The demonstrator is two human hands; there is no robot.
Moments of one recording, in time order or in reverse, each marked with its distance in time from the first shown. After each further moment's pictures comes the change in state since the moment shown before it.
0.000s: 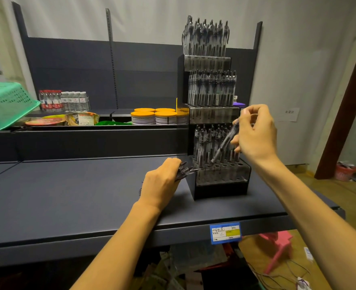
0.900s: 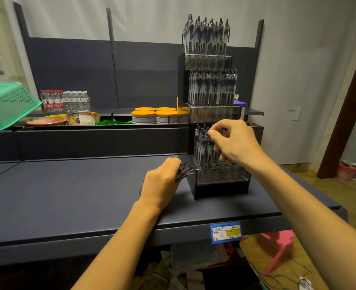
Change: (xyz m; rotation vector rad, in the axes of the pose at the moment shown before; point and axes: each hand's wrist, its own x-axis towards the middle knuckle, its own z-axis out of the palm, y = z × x) left_hand 0.001 0.004 -0.004 -0.017 -0.042 -0.014; right_hand 0.000 0.006 0.016 -0.313 -0.391 0.043
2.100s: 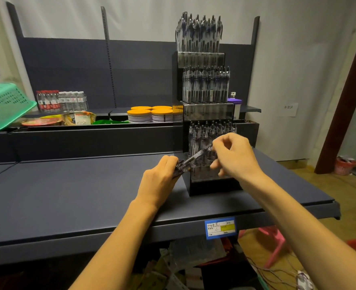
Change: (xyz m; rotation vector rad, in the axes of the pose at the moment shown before) left_hand -0.002 0.000 0.006 0.038 -0.019 0.038; right_hand -0.037 0.011 0.006 0.325 0.041 0.163
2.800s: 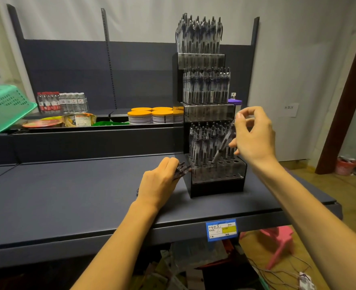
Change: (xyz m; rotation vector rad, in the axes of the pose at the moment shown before) left_hand 0.000 -0.002 0.002 0.087 -0.004 -0.008; right_hand 0.023 -0.011 -0.022 -0.033 0.335 -0.261
